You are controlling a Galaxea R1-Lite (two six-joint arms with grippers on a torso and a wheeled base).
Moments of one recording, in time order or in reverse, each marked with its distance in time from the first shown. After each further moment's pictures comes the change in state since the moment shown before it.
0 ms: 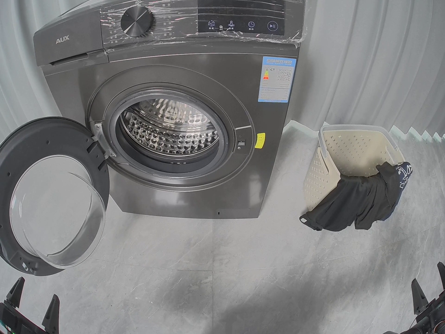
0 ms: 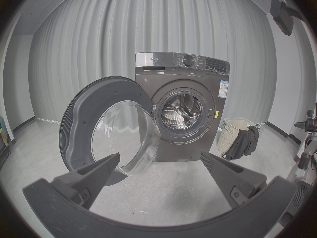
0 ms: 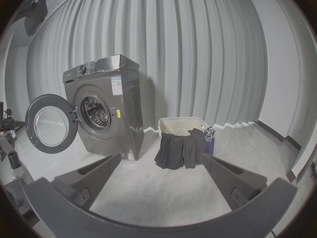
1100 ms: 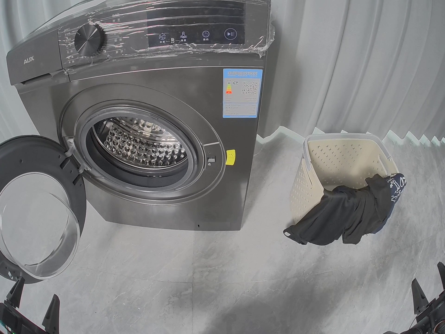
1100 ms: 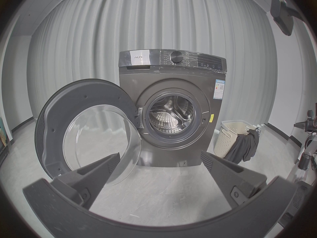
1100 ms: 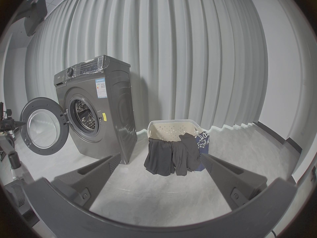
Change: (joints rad) left arm 0.000 0.000 0.000 0.000 0.002 -0.003; right arm 0.000 0.001 0.000 0.000 0.002 0.001
